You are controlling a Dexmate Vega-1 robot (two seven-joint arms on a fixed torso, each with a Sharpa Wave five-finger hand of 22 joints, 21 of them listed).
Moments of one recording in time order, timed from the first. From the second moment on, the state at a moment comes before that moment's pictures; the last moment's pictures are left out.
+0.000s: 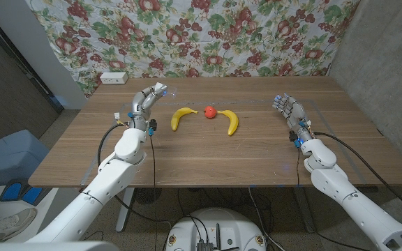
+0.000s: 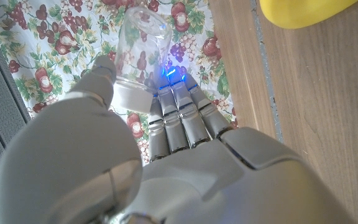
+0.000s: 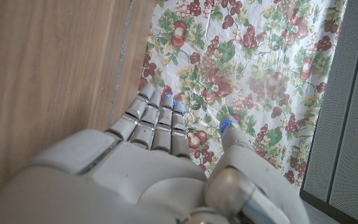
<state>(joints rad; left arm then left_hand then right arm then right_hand) 1.08 0.54 0.28 -1.77 -0.48 -0.19 0.42 0.92 -0.02 0.48 -0.17 0.17 0.77 0.09 0.36 0.39 0.88 0.03 0.38 0.30 0.80 -0.08 0.22 0.20 0.51 -0.05 0.35 0.19 -0.98 -0.52 -0.29 -1.30 0.69 0.47 0.05 0.38 0.15 0.45 -0.14 0.21 0.43 0.09 0.20 0.19 0.45 0.09 0.23 0.32 0.30 0.01 0.34 0.43 0.30 0.02 0.48 0.17</state>
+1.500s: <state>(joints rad) 0.97 0.72 0.40 -1.88 -0.17 0.06 0.33 0.92 -0.02 0.49 -0.17 0.17 0.78 0.09 0.34 0.39 0.88 0.03 0.37 0.31 0.81 -0.08 0.22 0.20 0.51 -0.05 0.36 0.19 -0.99 -0.52 -0.28 -1.30 0.70 0.49 0.05 0.38 0.15 0.45 -0.14 0.21 0.43 0.09 0.20 0.19 0.45 0.09 0.23 0.32 0.30 0.01 0.34 0.43 0.31 0.02 0.46 0.17</state>
